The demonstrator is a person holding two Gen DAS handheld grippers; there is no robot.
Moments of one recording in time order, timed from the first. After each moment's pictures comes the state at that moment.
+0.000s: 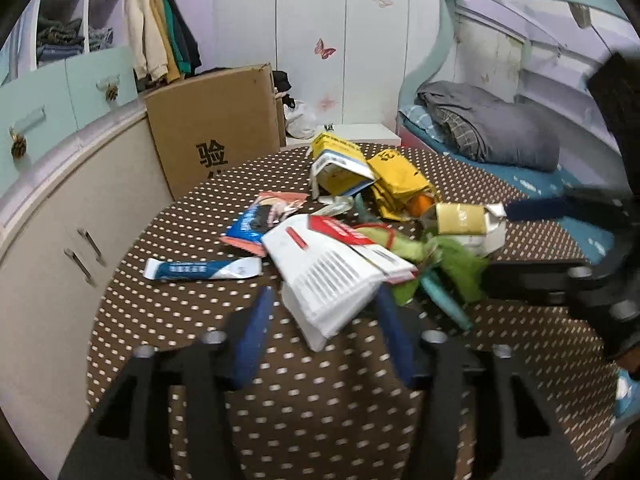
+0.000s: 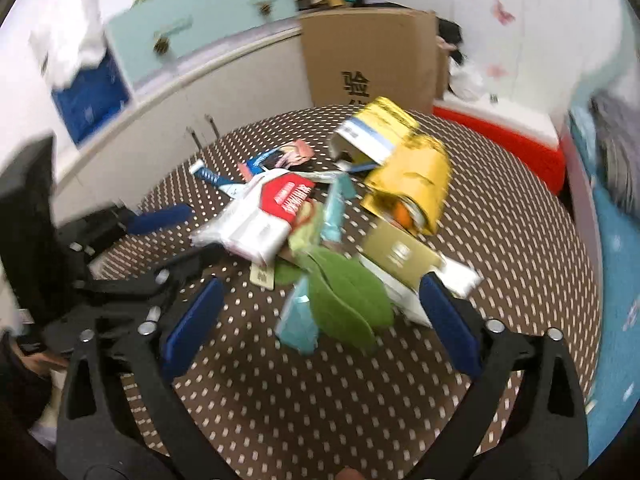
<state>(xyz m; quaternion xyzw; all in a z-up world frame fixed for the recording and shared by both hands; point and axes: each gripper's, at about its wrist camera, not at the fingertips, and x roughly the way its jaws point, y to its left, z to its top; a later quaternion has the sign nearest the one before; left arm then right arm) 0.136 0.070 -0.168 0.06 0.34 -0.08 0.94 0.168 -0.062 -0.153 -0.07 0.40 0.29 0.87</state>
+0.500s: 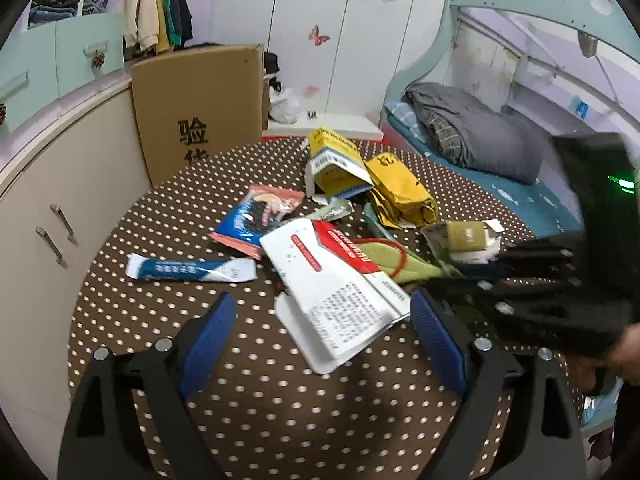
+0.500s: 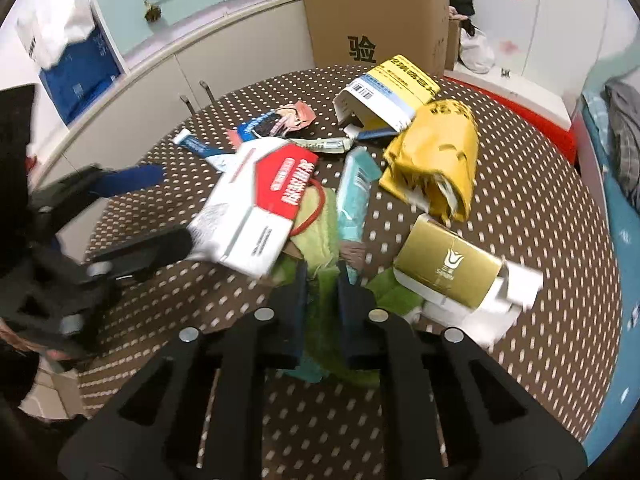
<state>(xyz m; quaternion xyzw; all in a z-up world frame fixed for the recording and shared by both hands) 0.164 0.084 -0.165 -0.01 0.38 -0.12 0.92 0.187 -0.060 -0.173 -0.04 0.46 0.29 0.84</state>
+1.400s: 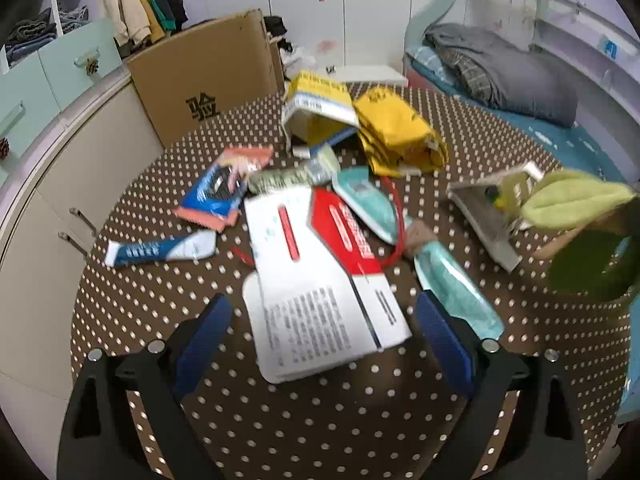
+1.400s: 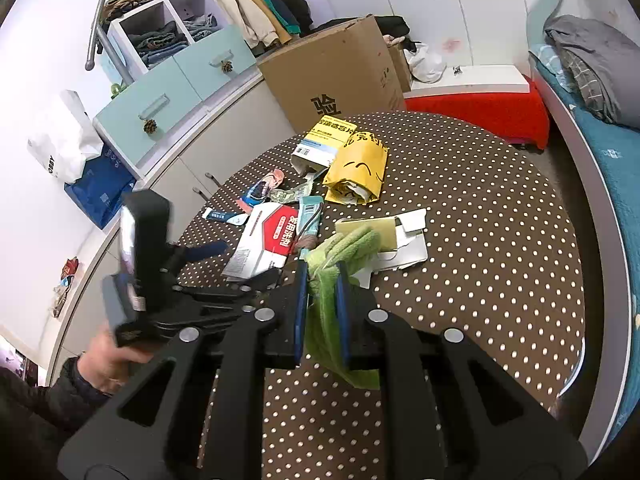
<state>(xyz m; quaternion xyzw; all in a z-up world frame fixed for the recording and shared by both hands) 0.177 0.027 -0.193 0.08 0.45 -0.05 0.89 0.123 -0.167 -0.126 0.12 0.40 0.26 0.87</state>
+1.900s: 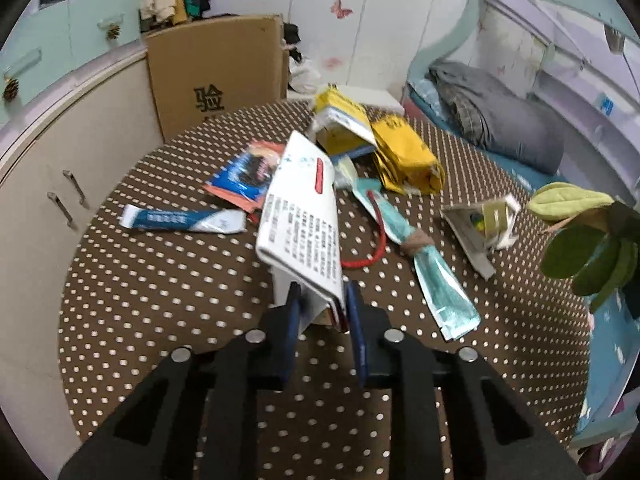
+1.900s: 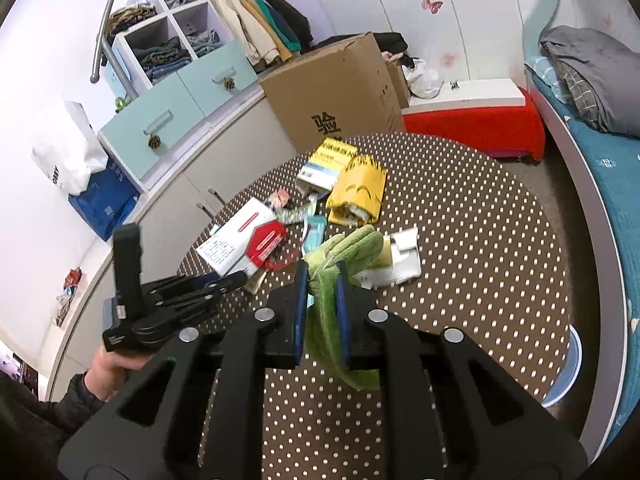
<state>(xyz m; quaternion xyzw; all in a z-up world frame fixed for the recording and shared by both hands) 0.148 0.076 -0.171 -0.03 0.42 -0.08 0.90 0.121 -0.178 -0.104 0.14 0.37 0.26 0.88</state>
